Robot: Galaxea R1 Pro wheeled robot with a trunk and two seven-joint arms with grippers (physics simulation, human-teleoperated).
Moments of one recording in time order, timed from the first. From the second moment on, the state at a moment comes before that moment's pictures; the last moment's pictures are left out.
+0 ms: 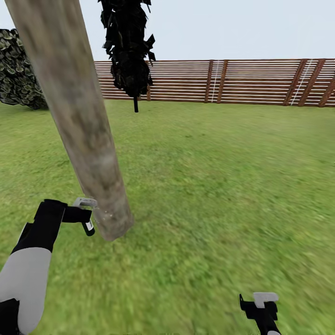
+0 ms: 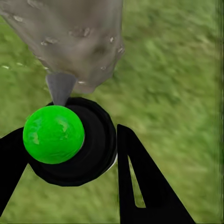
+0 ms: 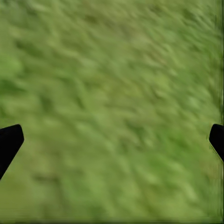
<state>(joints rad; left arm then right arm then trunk) -0.87 0.18 0.30 -0.95 -0.65 0.86 -0.76 -0.51 -0.14 0.17 -0.04 -0.09 -0.50 -0.18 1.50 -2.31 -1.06</state>
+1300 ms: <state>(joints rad) -0.78 0.08 0.31 -0.95 -0.65 0.85 -0.59 -0.51 -0.14 0.17 -0.04 -0.09 -0.50 -0.18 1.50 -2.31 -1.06</state>
